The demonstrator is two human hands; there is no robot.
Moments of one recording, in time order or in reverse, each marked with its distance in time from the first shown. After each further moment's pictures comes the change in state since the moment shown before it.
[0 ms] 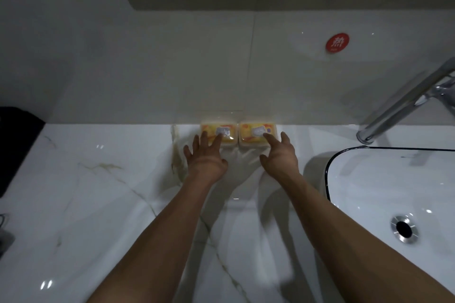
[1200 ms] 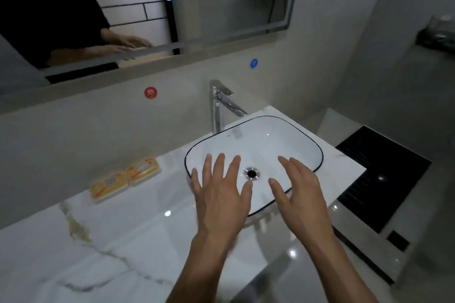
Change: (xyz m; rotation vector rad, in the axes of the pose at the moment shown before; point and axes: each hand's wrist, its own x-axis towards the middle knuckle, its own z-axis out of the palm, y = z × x) left_hand -0.329 0.199 -0.022 -0.085 0.318 0.790; right_hand -0.380 0.138 -0.146 0.226 0.734 0.222
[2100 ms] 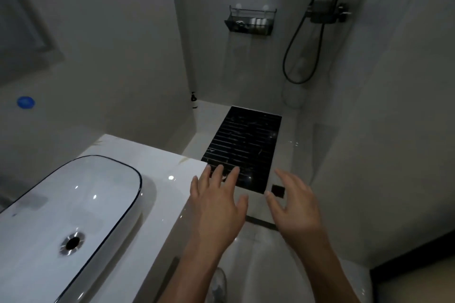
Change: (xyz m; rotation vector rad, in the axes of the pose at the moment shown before) left_hand -0.025 0.381 0.159 -0.087 -0.326 0.608; right_hand -0.054 0.295 -0.259 -0.077 0.297 0.514
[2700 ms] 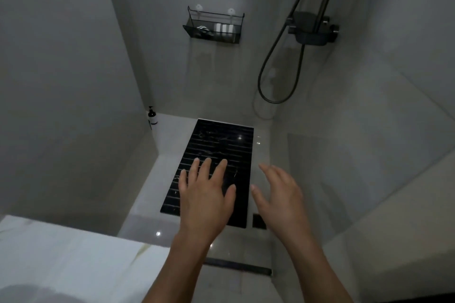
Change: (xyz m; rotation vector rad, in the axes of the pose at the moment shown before) left_hand 0.326 -0.019 0.039 -0.084 -0.017 0.129; right_hand 0.302 -0.012 0.025 -0.160 0.069 0.099
